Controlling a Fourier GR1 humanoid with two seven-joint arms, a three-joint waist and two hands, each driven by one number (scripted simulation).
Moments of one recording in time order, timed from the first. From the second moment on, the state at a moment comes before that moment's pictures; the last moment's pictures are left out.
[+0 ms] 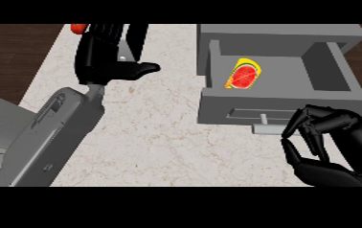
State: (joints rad) left arm -0.69 0.37 -0.38 -1.24 0.81 0.40 -0.30; right arm -0.04 -0.26 -0.02 -2.06 0.00 0.36 0.16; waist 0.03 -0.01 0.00
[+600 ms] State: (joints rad) left arm -0.38 0.52 -0.29 -1.45 0.85 0.25 -0.31; right arm -0.10 -0.34 0.17 -1.82 0.50 0.30 -0.07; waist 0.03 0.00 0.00
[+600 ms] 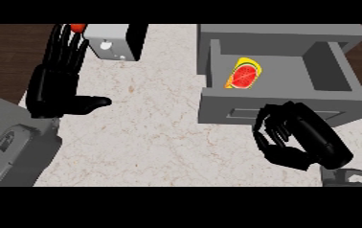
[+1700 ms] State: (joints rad) left arm -0.10 0.55 -0.07 -1.48 0.82 -0.04 -0.35; right arm -0.57 -0.19 0.13 -0.81 0.82 0.01 -0.37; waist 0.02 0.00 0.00
